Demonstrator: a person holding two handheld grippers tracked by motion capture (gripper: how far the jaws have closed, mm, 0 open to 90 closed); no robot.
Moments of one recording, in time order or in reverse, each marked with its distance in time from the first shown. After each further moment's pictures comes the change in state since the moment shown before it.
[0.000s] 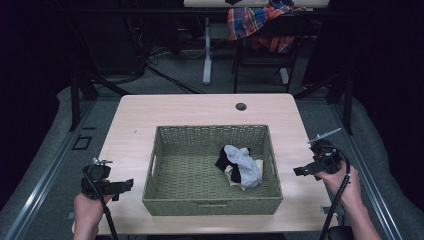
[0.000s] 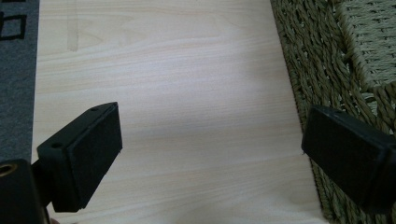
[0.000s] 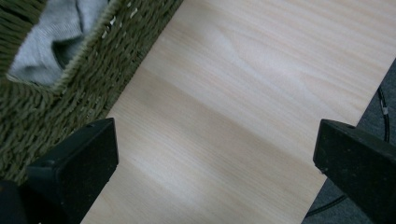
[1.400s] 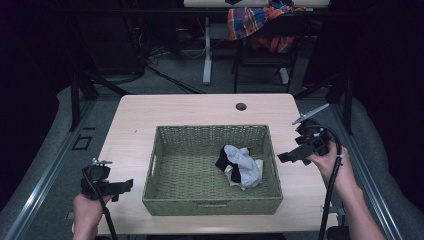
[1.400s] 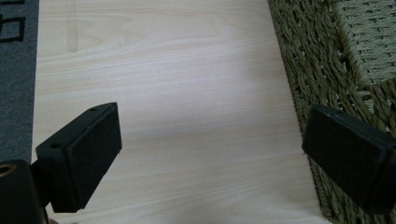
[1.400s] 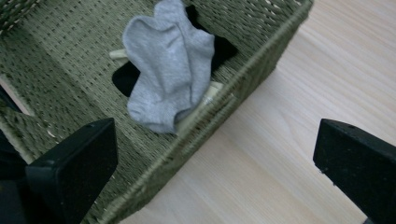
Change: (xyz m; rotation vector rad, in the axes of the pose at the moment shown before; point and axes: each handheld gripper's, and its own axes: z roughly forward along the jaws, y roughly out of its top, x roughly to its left) left arm 0.001 -0.001 -0.002 -0.008 -0.006 0.002; right arm 0.062 0.067 -0.056 -0.072 0.113 -0.166
